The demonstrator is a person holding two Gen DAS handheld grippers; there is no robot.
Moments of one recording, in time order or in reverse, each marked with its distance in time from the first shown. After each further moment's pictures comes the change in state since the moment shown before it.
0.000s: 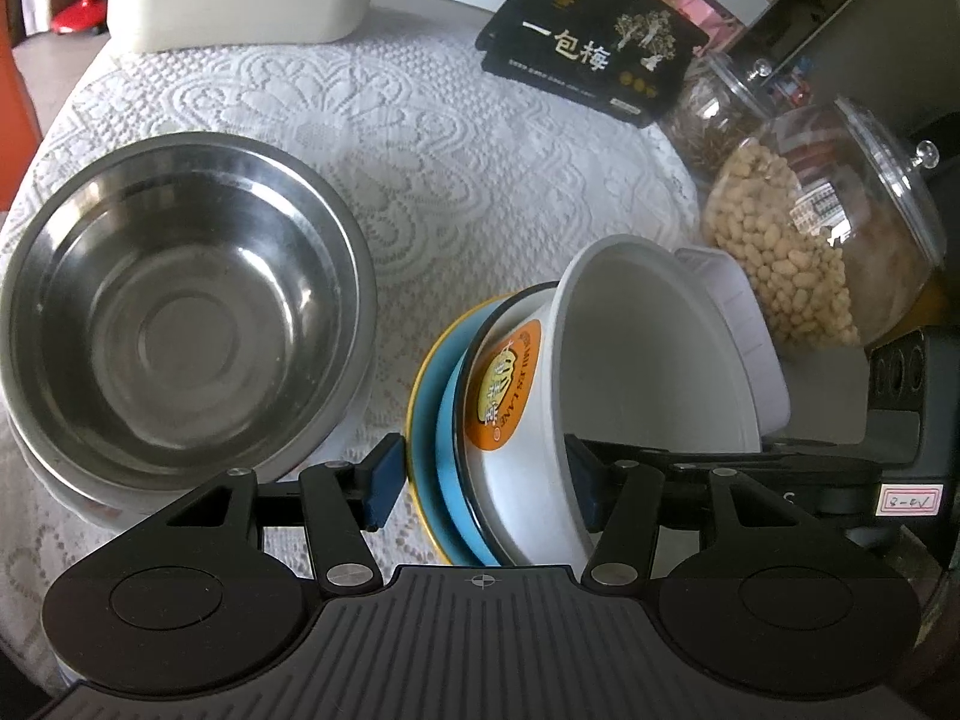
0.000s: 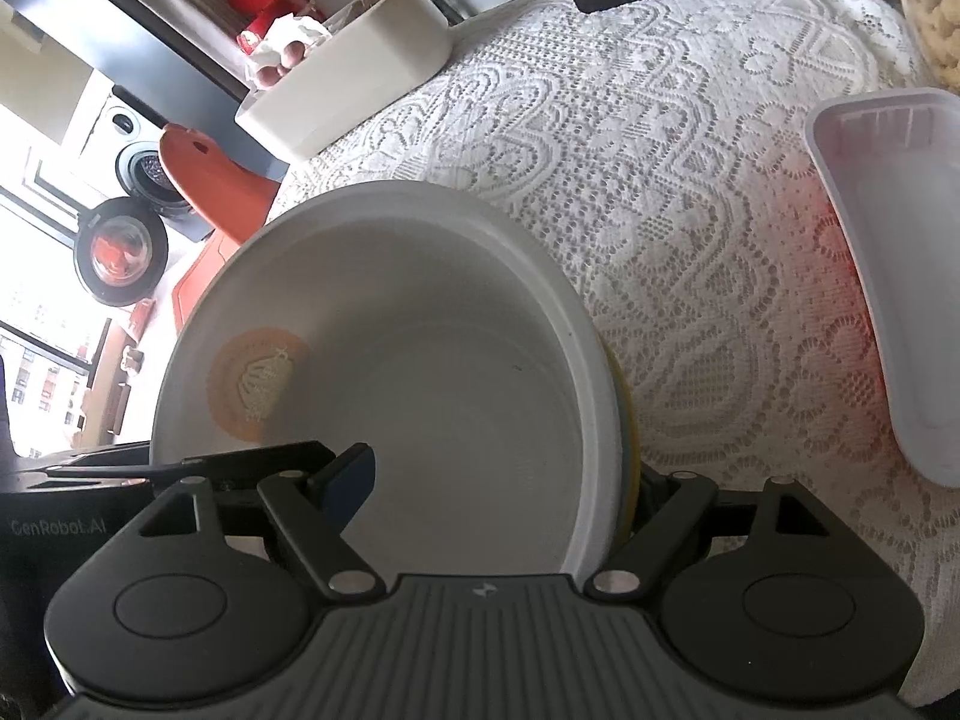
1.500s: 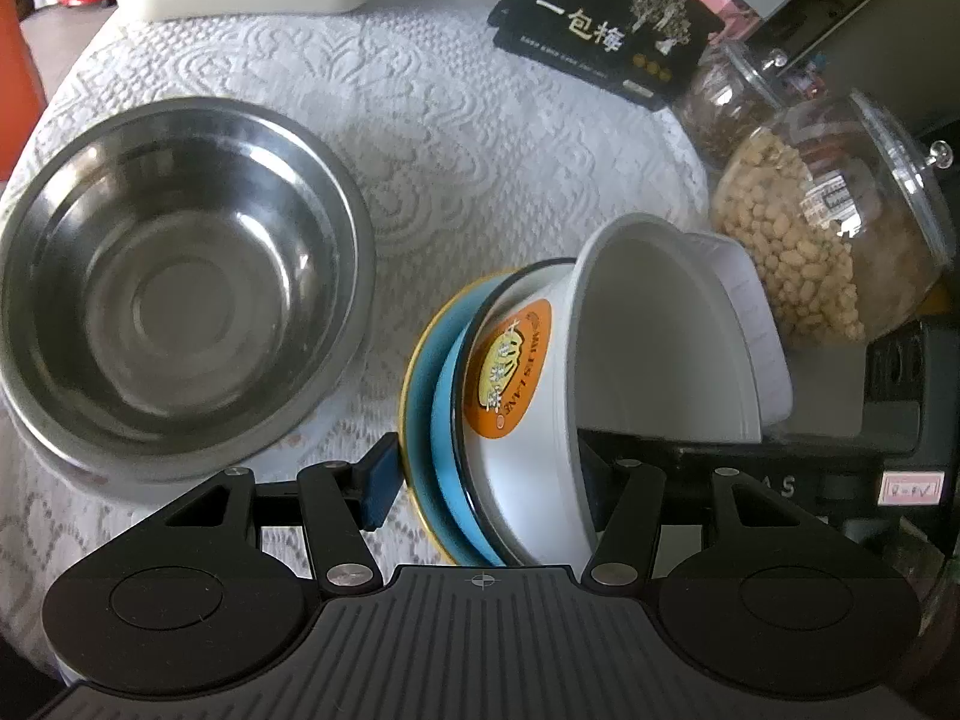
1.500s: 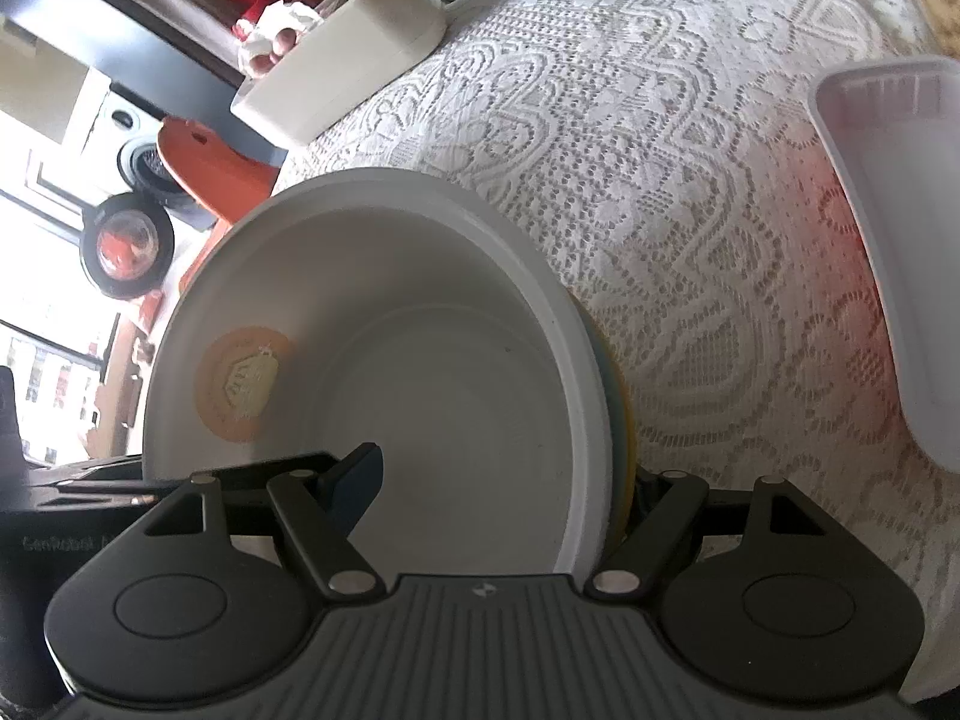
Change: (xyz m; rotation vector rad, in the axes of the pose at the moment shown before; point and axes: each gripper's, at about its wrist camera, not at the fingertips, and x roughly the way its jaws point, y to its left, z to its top) left arm 0.005 0.000 -0.003 -0.035 0.051 0.009; right arm 0.005 -0.005 0.001 0.018 0.055 0.022
